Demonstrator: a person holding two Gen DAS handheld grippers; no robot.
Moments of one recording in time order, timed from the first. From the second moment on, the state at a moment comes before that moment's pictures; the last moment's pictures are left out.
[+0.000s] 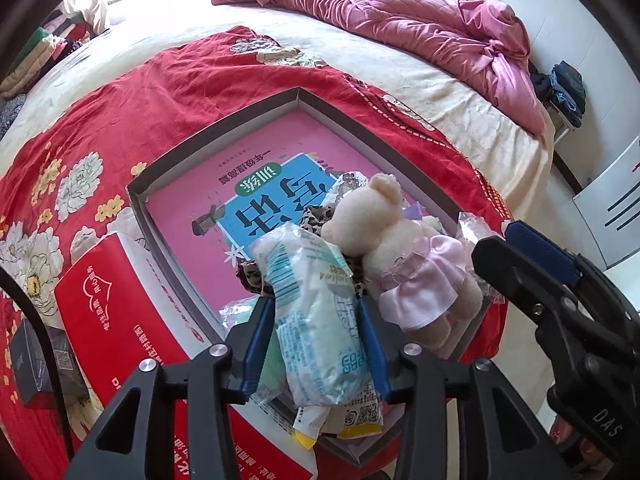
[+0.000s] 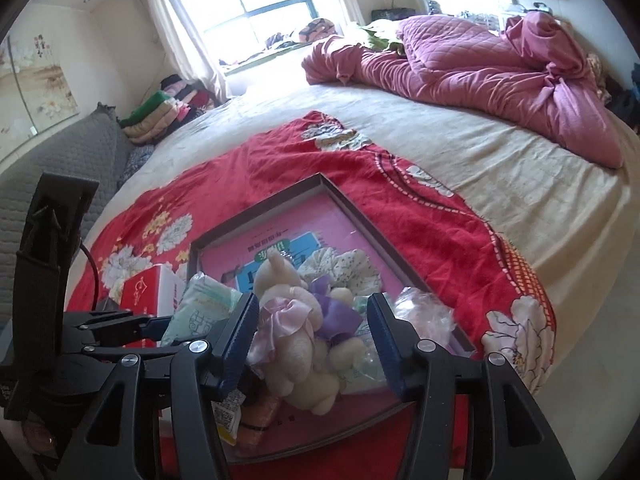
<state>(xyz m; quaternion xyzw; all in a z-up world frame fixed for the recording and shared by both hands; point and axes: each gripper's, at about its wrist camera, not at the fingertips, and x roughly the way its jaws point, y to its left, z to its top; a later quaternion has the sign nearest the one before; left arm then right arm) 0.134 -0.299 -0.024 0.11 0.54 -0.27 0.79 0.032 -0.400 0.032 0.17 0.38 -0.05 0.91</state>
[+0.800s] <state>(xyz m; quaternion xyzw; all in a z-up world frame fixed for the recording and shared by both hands) 0.132 -0.297 -0.023 0.12 0.54 -0.27 0.79 0.030 -0.404 0.026 0.14 0.40 -0.10 0.90</state>
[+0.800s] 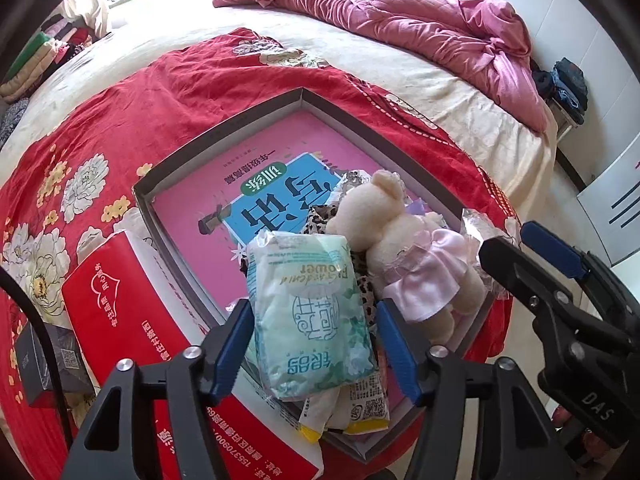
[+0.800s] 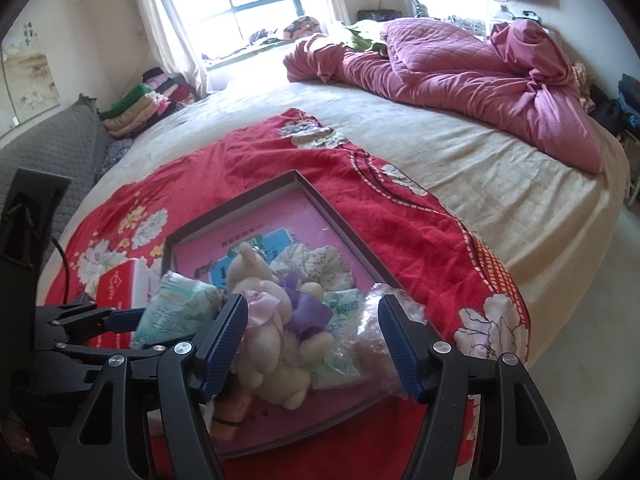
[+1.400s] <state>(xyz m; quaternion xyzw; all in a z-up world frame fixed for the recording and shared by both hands) 0.133 -0.276 -0.012 0.10 0.53 -0.25 0.80 0.024 -0.411 0.028 0.14 0.40 -0.13 0.90</state>
